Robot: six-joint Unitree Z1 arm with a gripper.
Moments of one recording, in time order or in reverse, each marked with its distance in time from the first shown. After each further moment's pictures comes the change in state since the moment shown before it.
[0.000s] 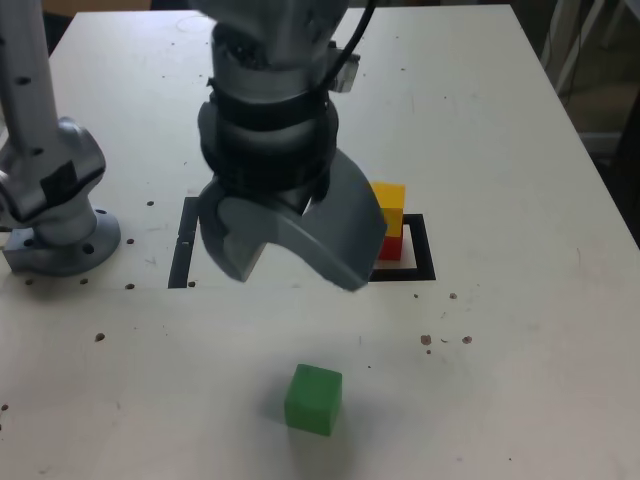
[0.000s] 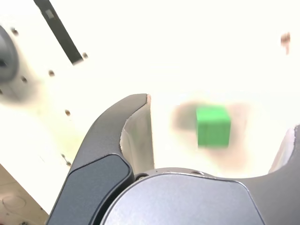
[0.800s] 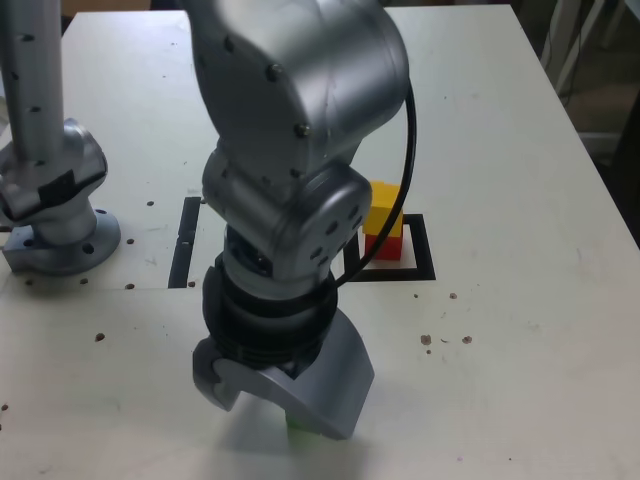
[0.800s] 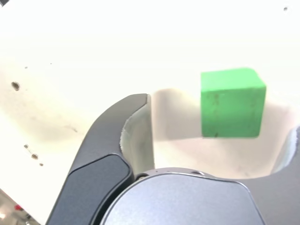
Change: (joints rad) arm -0.097 0.188 0.106 -0.220 -0.086 -0.066
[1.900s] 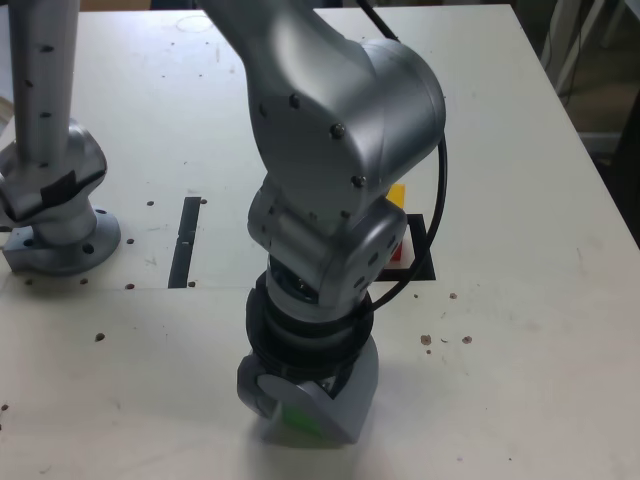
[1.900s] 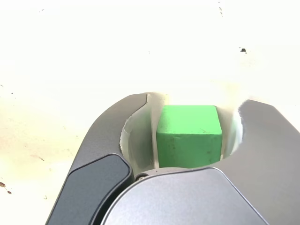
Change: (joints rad) arm 0.036 0.057 0.004 -0.079 0.051 0.025
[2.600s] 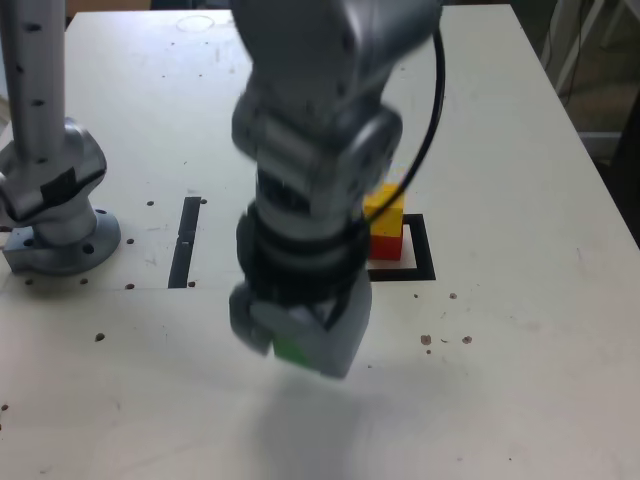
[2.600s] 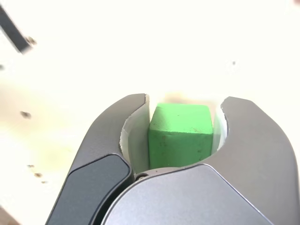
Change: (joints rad) arm 0.054 -0.107 -0.103 0.203 0.041 0.081
